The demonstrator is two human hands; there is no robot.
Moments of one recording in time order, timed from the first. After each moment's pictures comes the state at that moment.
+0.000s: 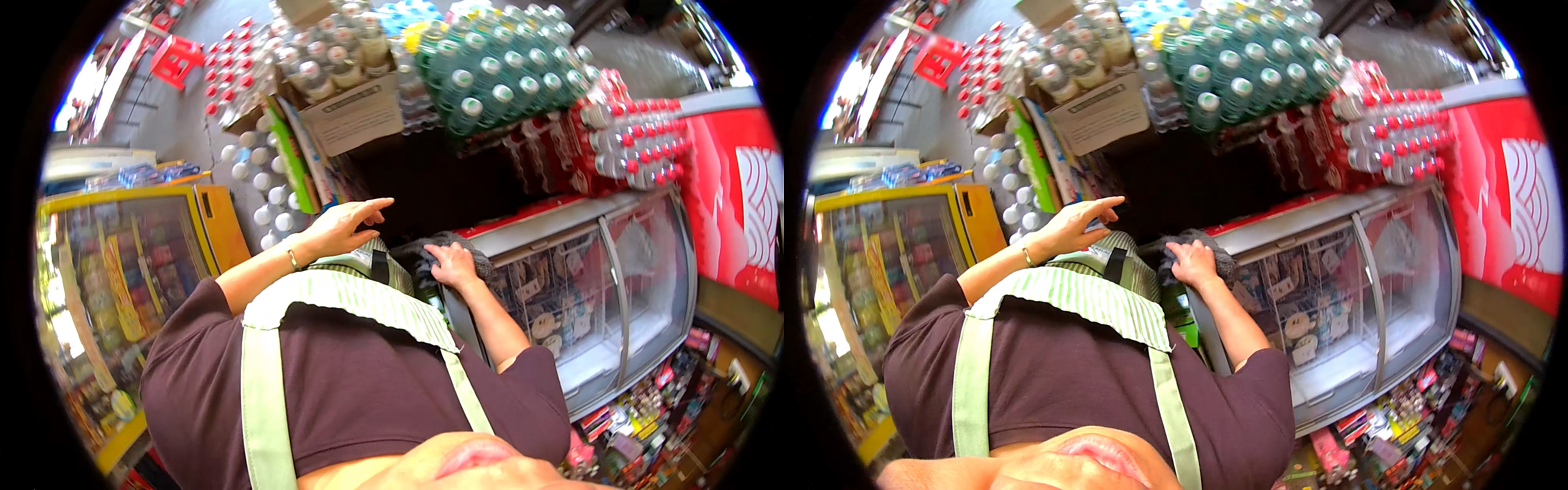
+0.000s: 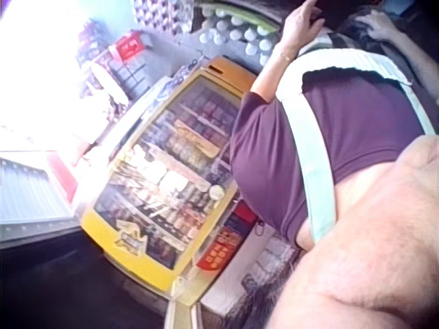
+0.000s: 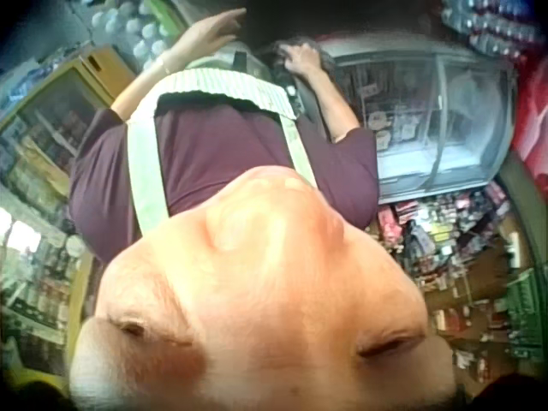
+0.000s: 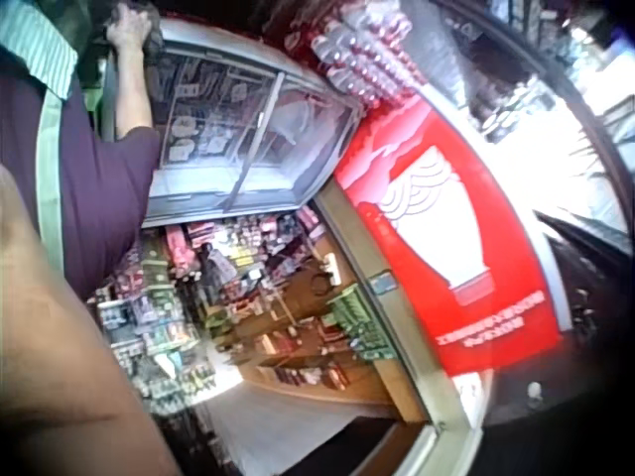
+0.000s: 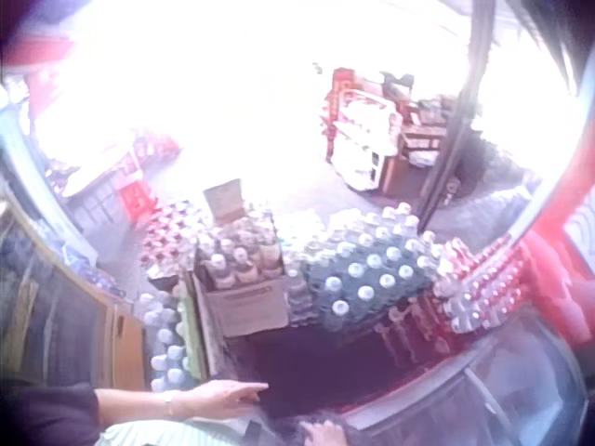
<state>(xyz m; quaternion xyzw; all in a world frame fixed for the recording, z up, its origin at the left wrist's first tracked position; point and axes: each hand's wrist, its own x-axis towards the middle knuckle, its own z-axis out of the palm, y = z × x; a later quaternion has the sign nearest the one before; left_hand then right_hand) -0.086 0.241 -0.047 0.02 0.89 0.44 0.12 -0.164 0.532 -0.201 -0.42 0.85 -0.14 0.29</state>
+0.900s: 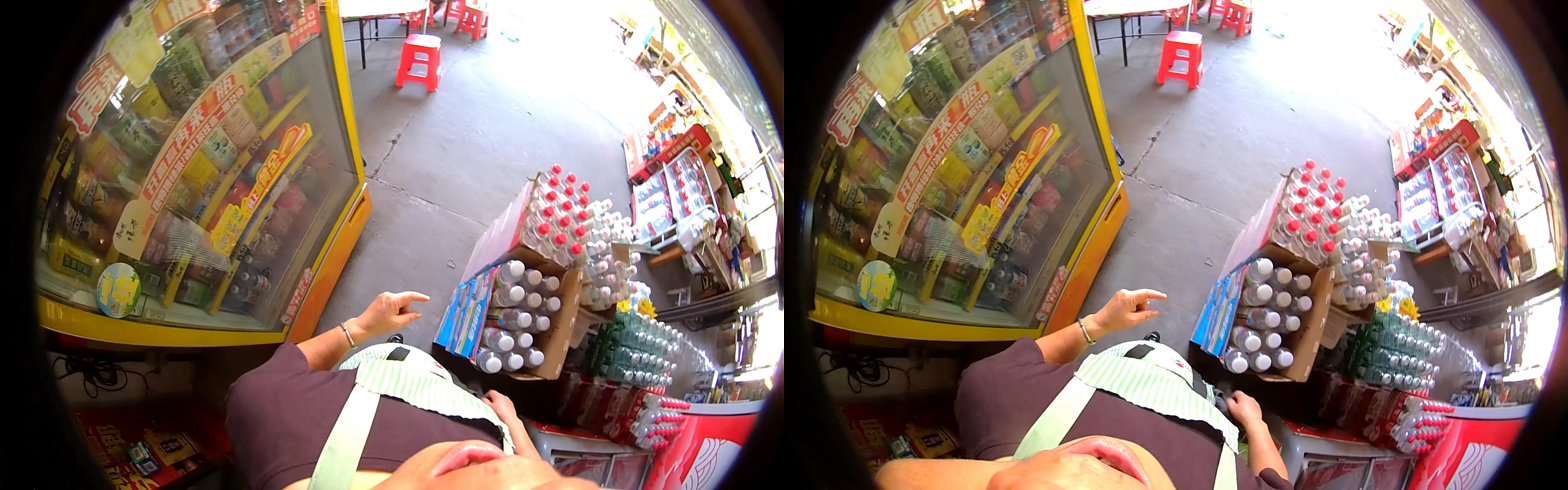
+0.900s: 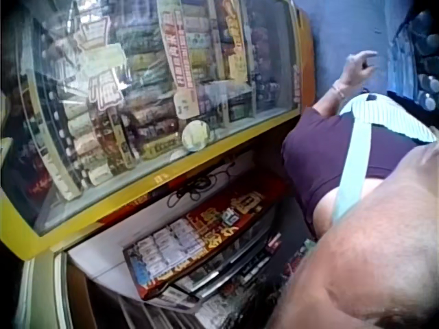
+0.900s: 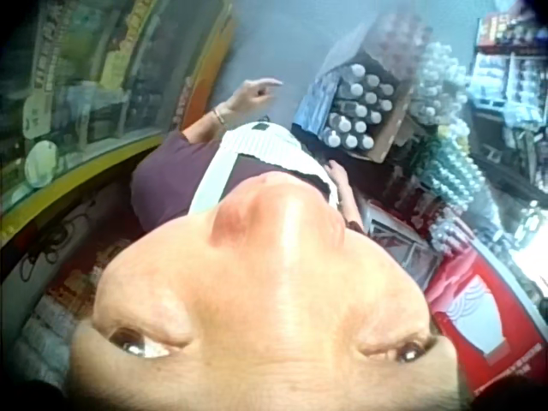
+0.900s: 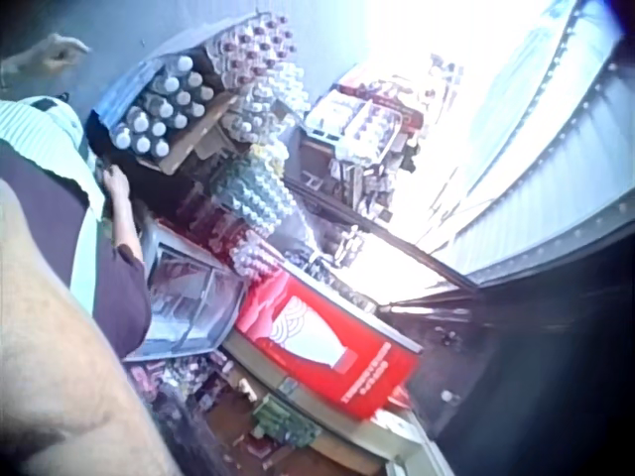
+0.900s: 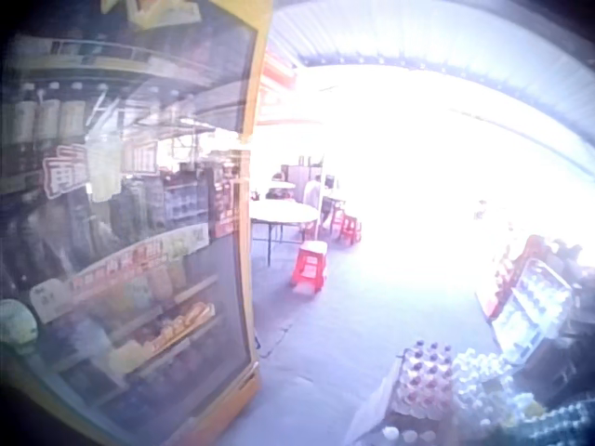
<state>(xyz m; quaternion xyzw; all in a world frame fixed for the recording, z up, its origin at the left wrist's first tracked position) 0.372 -0.062 -0.045 -0.30 0.79 0.49 -0.23 0.059 0.252 -0.153 -0.43 0.79 0.03 0.43</state>
